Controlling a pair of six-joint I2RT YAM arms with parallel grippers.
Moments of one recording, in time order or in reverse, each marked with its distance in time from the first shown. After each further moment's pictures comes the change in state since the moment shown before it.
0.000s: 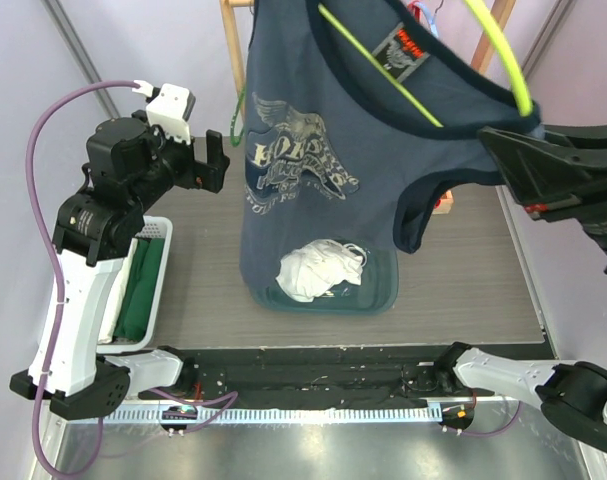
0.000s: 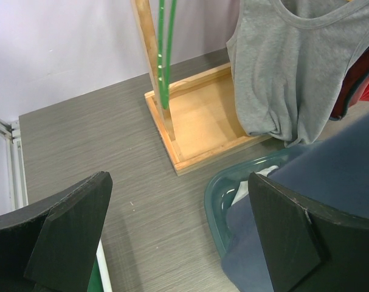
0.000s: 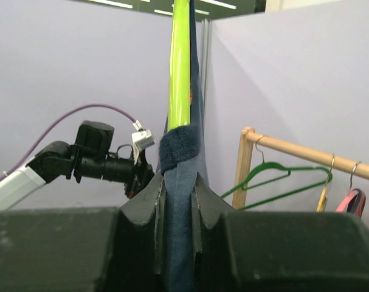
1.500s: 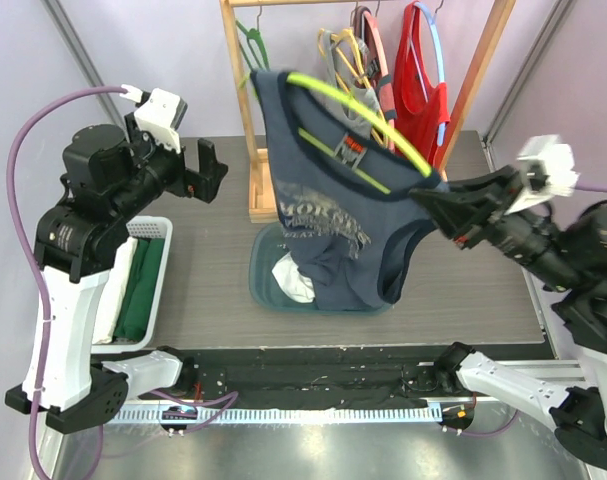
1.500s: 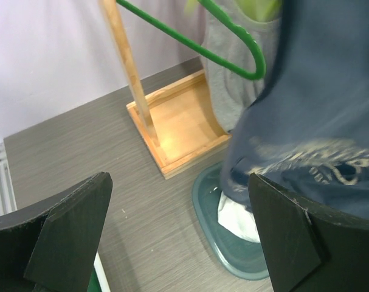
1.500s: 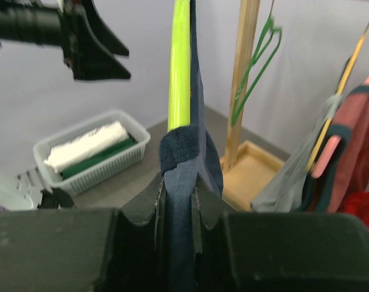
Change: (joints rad) left arm 0.021 -0.040 0.035 -0.042 0.116 0.023; right arm 0.000 -0.183 -0.459 -0.079 0.050 -0.048
